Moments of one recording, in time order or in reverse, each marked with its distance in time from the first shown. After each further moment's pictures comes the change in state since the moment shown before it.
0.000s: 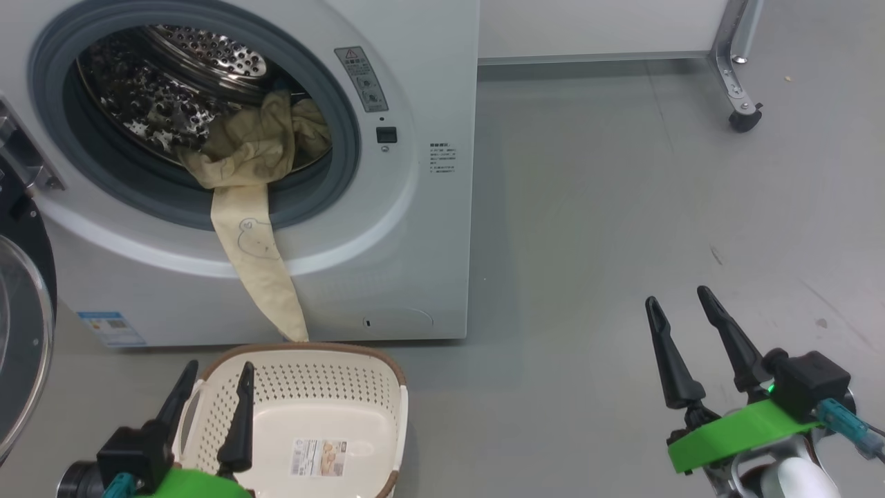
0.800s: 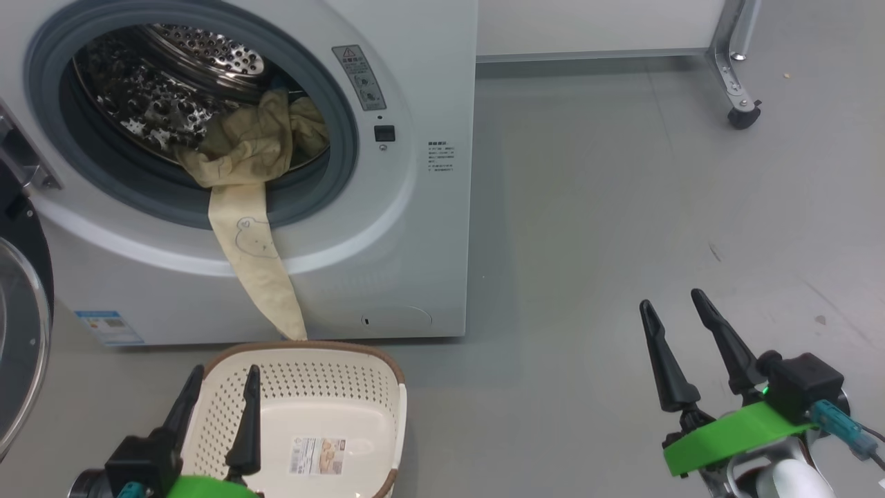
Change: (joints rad) left arm 0.041 -0.100 0.081 0.005 0.088 -0.055 0.000; right arm 0.001 0.000 0.012 0.005 0.000 0.000 0.000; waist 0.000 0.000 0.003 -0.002
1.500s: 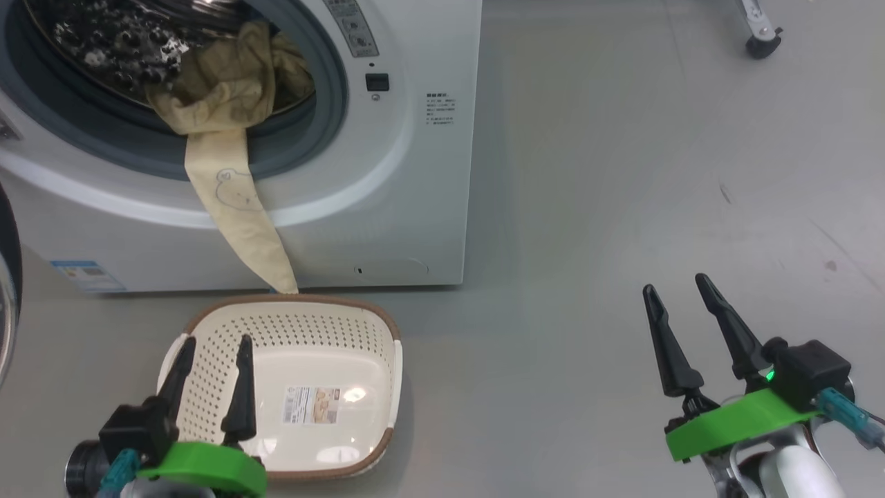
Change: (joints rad) left arm -0.053 -0.055 0.068 0.054 0.032 -0.043 0.000; right arm -0.018 -0.001 -0.006 -0.009 0.000 0.000 0.000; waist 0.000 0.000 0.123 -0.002
